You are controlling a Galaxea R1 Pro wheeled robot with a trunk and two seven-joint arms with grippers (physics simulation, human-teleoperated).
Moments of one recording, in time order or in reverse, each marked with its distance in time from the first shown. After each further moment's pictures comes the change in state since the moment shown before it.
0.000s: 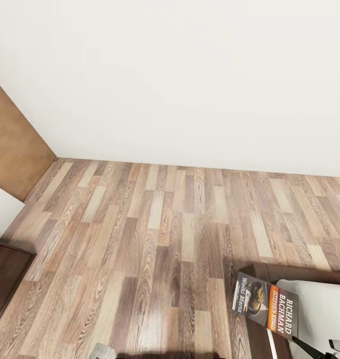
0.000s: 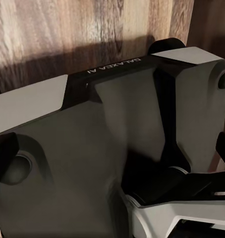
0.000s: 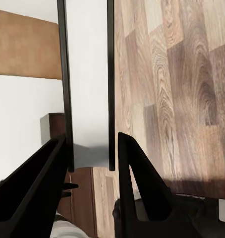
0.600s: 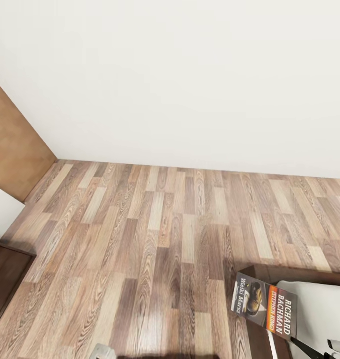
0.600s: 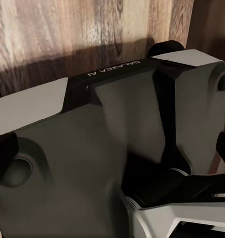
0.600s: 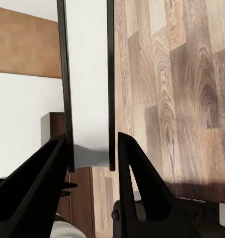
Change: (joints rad) left arm 0.000 0.000 0.000 0.000 0.000 0.000 0.000; right arm 0.000 0.008 0.002 0.000 0.000 -0.021 0.000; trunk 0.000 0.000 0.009
